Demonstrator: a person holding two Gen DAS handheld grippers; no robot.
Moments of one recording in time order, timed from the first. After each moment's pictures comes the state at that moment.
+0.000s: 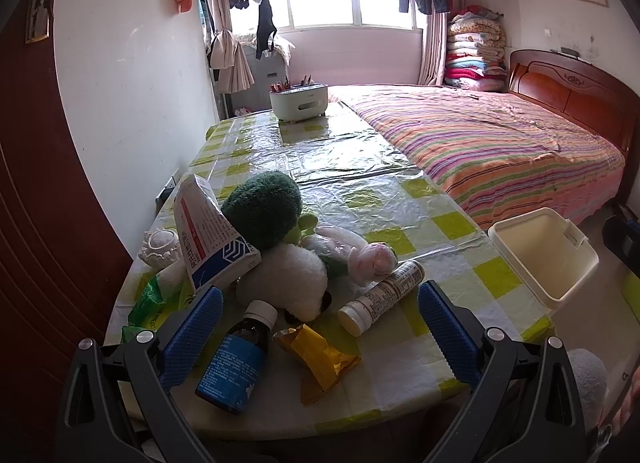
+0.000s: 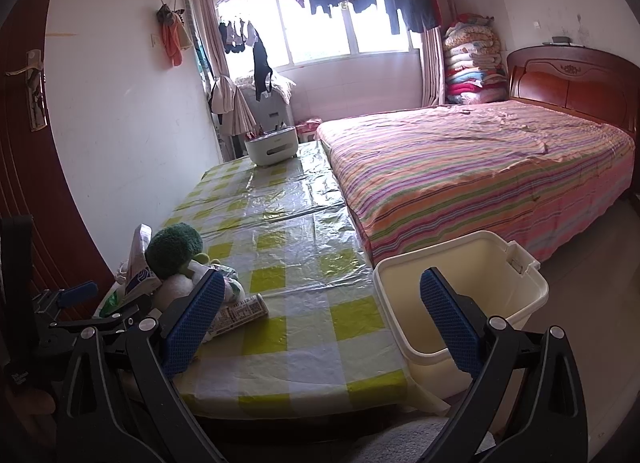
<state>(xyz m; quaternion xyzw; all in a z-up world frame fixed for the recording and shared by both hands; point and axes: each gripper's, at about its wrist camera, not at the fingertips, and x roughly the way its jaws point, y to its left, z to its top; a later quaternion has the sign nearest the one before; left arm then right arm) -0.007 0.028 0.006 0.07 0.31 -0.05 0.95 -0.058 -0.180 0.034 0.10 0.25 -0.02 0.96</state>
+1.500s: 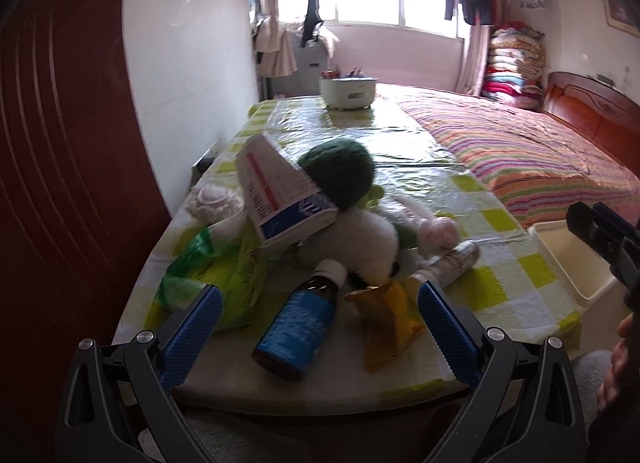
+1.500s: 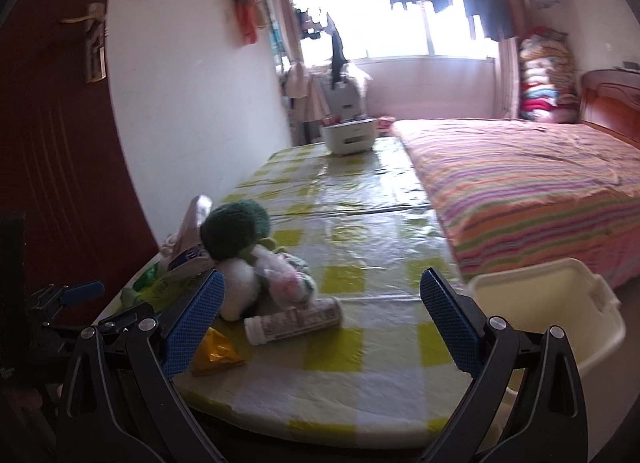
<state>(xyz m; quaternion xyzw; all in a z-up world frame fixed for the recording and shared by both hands) -0.022 0.094 -0.018 0.01 0.32 0.01 0.95 -0.005 -0.119 0.004 0.05 0.25 0.13 0.96</state>
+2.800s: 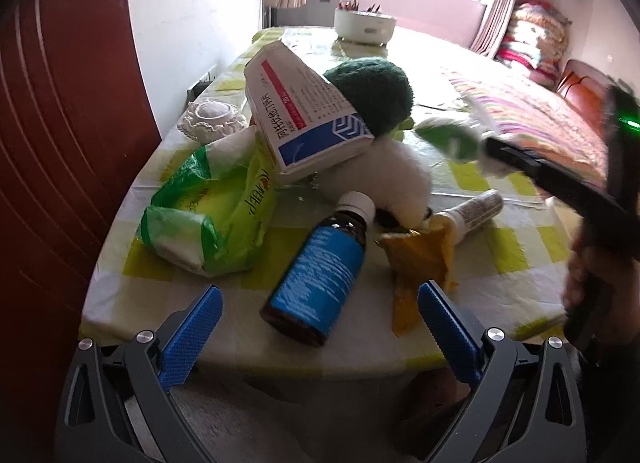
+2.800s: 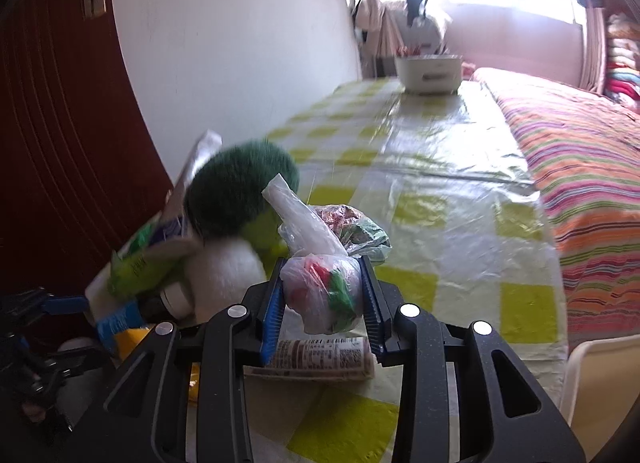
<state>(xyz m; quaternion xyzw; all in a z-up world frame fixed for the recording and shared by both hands) 0.007 0.119 -0.051 -0.03 0.44 0.00 0.90 0.117 -0.101 -0.043 0.03 0.34 0.26 0.91</state>
